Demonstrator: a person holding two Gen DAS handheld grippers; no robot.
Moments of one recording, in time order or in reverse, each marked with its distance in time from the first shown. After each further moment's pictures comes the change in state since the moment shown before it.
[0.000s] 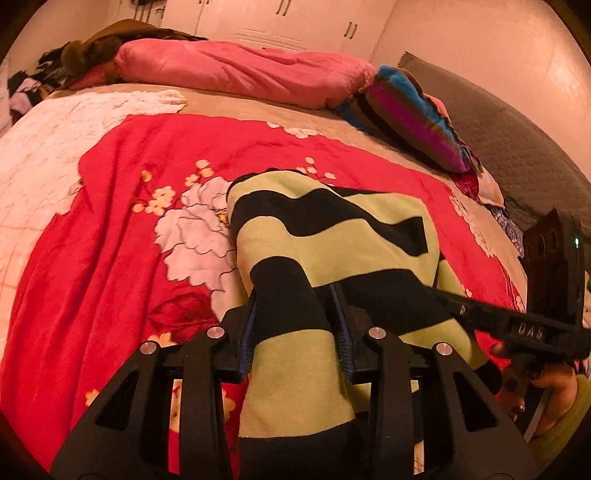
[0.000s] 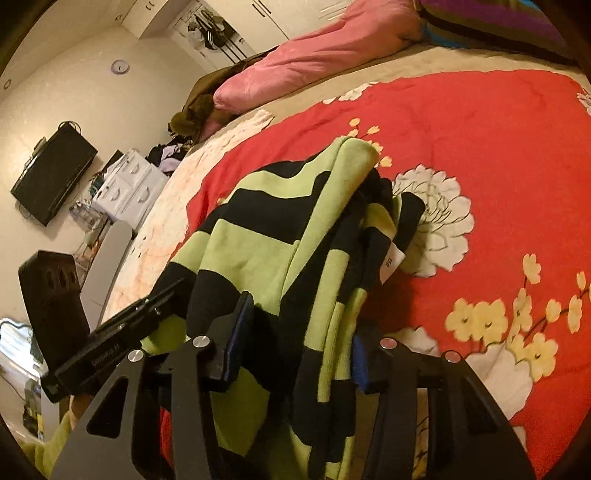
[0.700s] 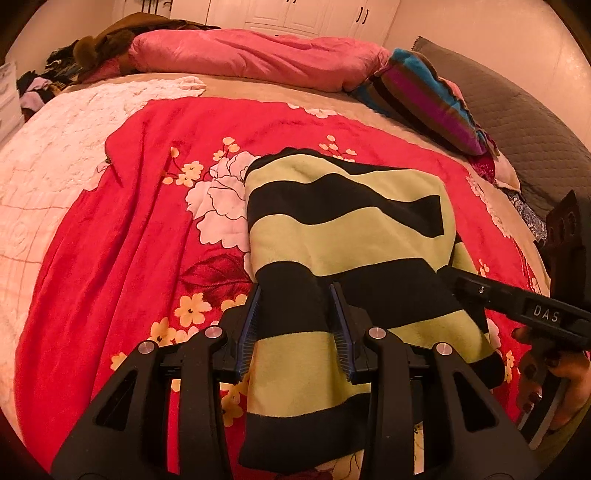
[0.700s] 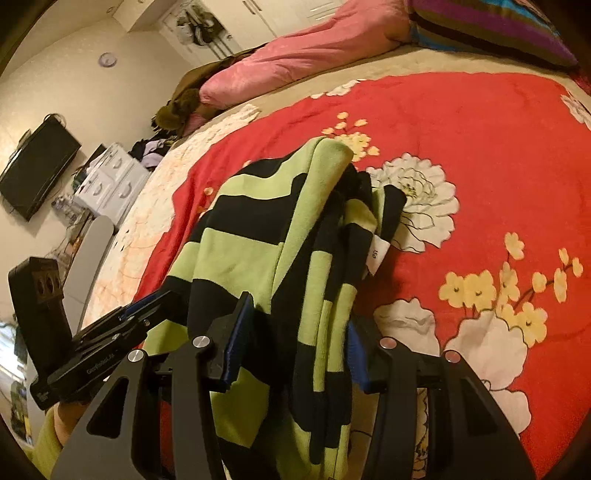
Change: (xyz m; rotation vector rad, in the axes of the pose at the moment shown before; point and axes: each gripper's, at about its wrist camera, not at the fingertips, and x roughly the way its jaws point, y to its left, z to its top) left arm -0.010 0.007 -0.019 0.019 0.060 0.079; right arm -0.003 0.012 -0.016 0.004 -0.001 -0.097
